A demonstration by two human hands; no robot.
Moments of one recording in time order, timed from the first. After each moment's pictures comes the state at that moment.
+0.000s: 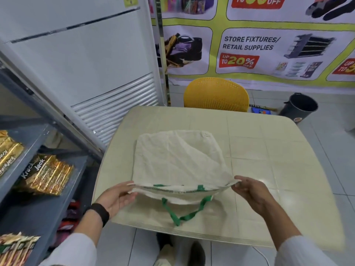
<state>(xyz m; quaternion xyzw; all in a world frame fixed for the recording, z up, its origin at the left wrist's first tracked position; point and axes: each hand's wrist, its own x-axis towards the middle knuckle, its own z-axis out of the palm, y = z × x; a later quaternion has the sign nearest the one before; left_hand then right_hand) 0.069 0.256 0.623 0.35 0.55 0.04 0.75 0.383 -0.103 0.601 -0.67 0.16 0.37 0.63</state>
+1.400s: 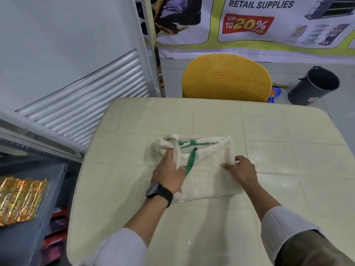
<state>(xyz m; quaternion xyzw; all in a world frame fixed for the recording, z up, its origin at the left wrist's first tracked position) 0.334 0.265 0.566 0.81 0.43 -0.07 0.39 0.517 0.061 0.489 -0.92 0.03 0.29 0.28</state>
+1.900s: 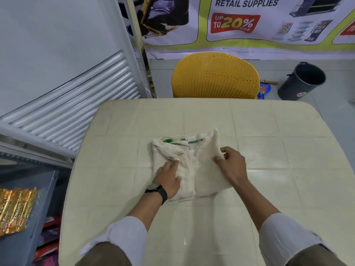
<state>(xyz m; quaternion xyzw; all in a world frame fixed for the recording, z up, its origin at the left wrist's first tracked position) 0.336 0.260 0.508 0.88 0.26 -0.22 0.33 0.493 0.077 0.542 -0.91 -0.06 0.21 0.34</state>
